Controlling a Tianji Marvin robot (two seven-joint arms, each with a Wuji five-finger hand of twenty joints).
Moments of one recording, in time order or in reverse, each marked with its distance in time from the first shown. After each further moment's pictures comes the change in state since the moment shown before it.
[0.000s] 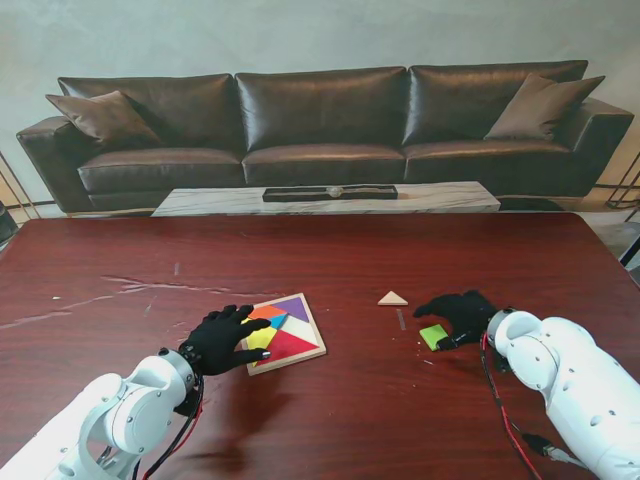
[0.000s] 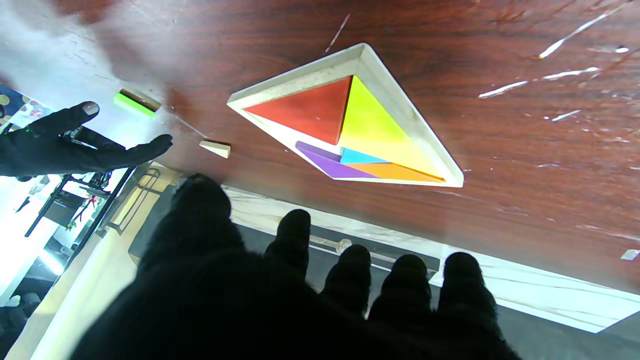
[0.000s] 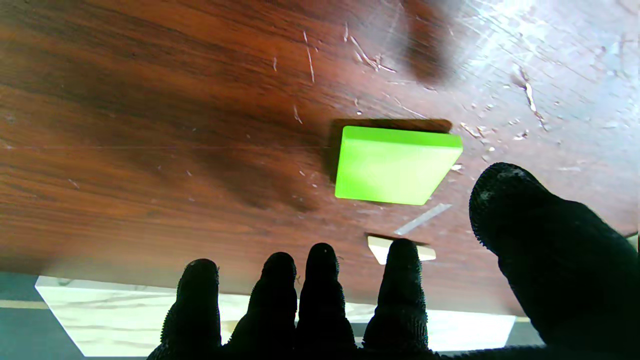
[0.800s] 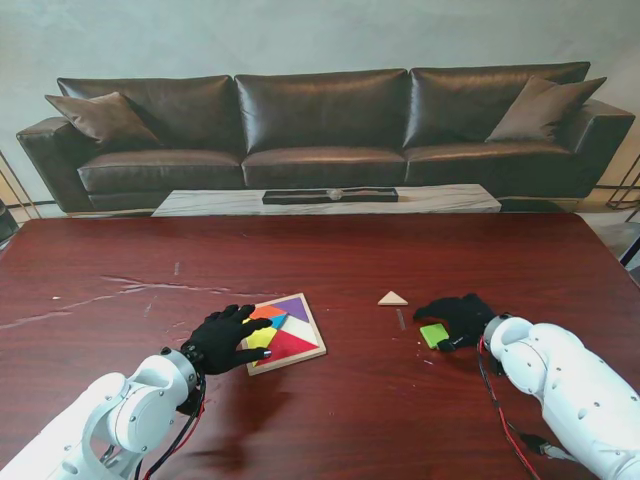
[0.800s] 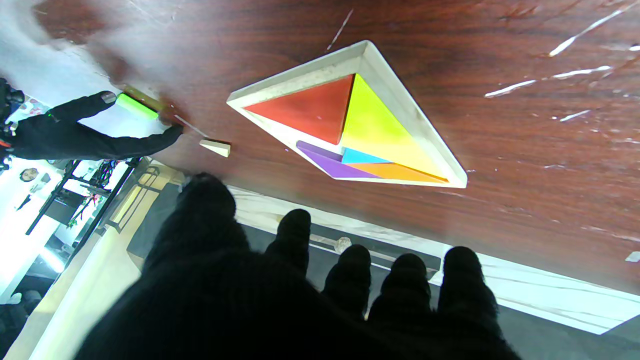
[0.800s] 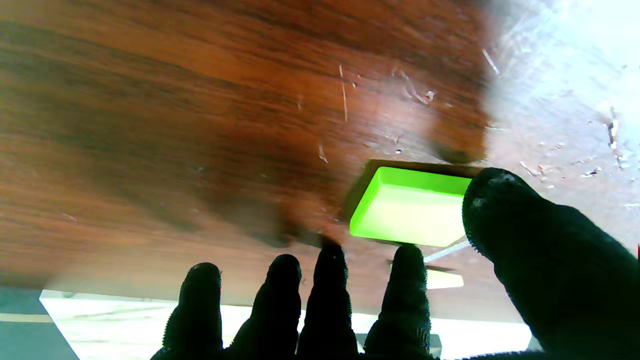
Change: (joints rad) left arm -0.013 -0.001 0.016 0.015 -0.006 0.003 0.015; right arm 0.078 -0.002 -0.127 0.155 0.031 0.024 -0.128; left_hand 0.025 0.000 0.000 0.000 0.001 0.000 0.000 0.000 0.000 0.000 0.000 0.002 0.000 -0.005 0.000 0.035 0.009 0.003 0.058 0.000; right_hand 0.000 -0.034 0.072 -0.002 0.000 -0.038 -0.054 0.163 -0.019 -0.075 0.106 0.046 0.001 -0.034 0.045 0.011 0.000 -0.012 0.002 0.000
